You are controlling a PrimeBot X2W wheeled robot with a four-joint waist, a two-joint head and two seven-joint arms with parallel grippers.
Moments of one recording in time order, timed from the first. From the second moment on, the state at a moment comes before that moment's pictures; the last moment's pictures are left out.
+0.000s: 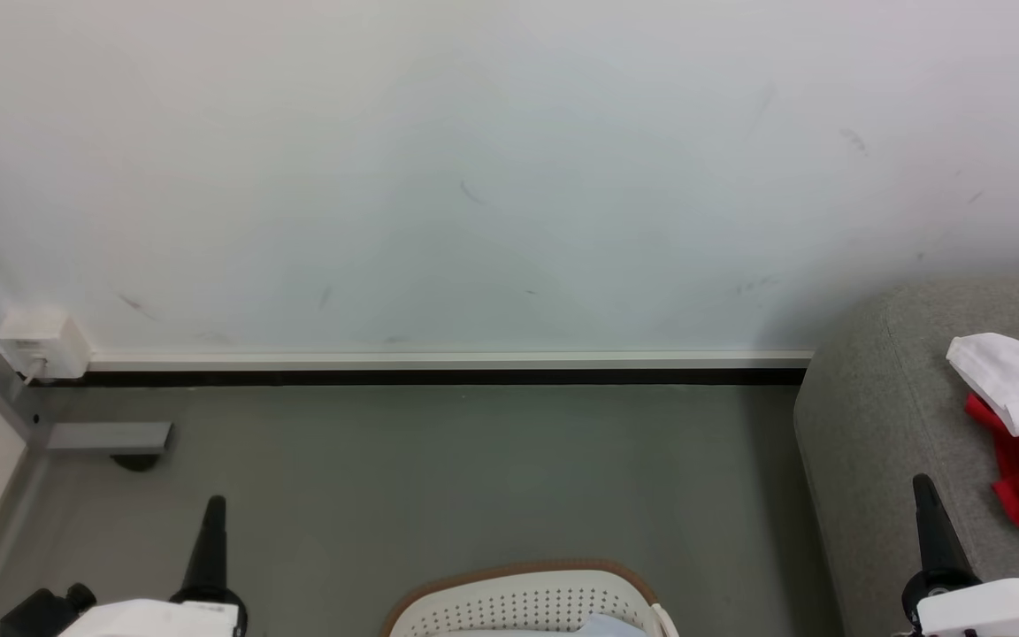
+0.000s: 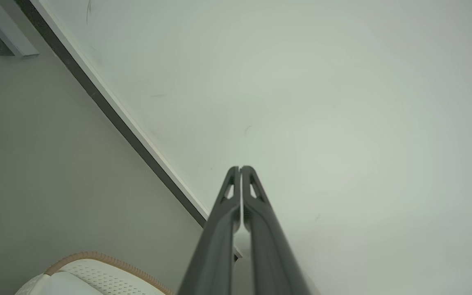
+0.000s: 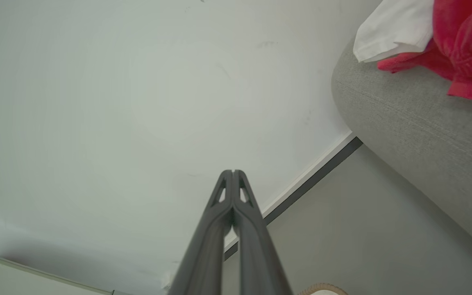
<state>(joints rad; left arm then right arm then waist) -0.08 0.05 0.09 0.26 -1.07 -0.09 -0.03 -0.11 -0.07 0.00 0.29 1.11 0.13 -0.03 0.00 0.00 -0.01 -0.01</state>
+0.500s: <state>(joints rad) -0.09 0.05 0.10 0.24 -1.22 -0.08 0.01 -0.11 -0.07 -0.03 0.29 1.25 0.13 0.00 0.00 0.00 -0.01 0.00</state>
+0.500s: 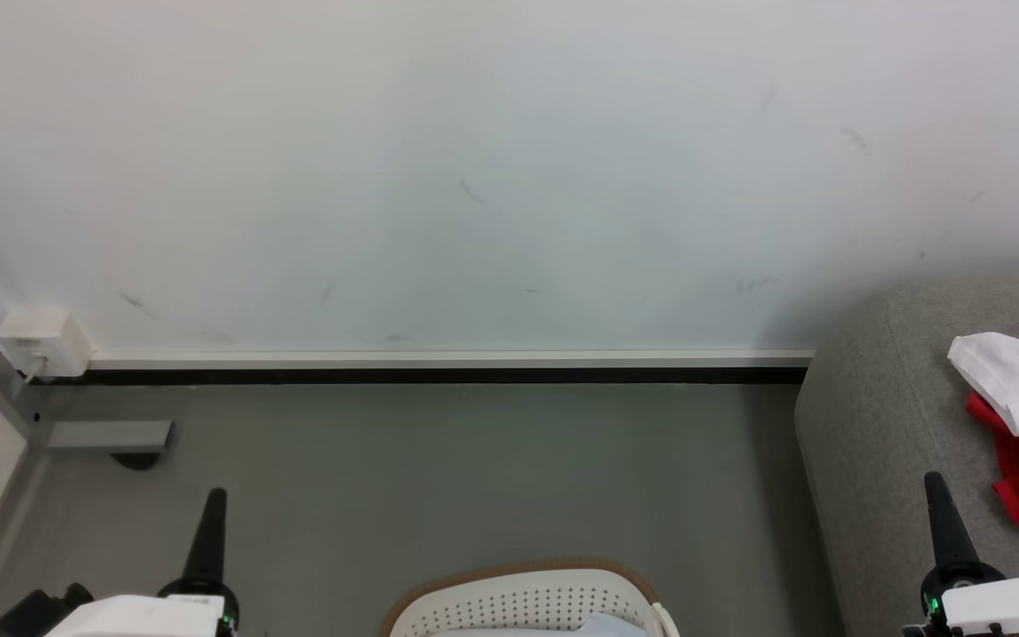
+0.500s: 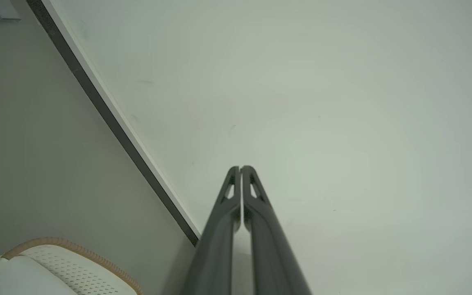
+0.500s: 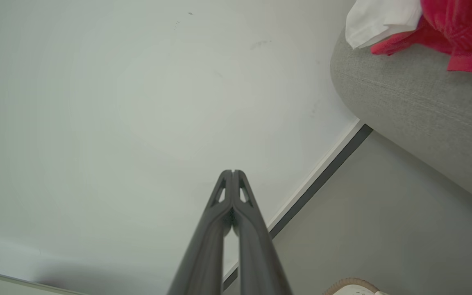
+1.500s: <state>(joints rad) -0.10 0.05 0.11 0.21 -1.46 -0.08 0.07 -0.12 -0.06 -0.07 0.27 1.48 0.13 0.07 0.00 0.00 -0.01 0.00</state>
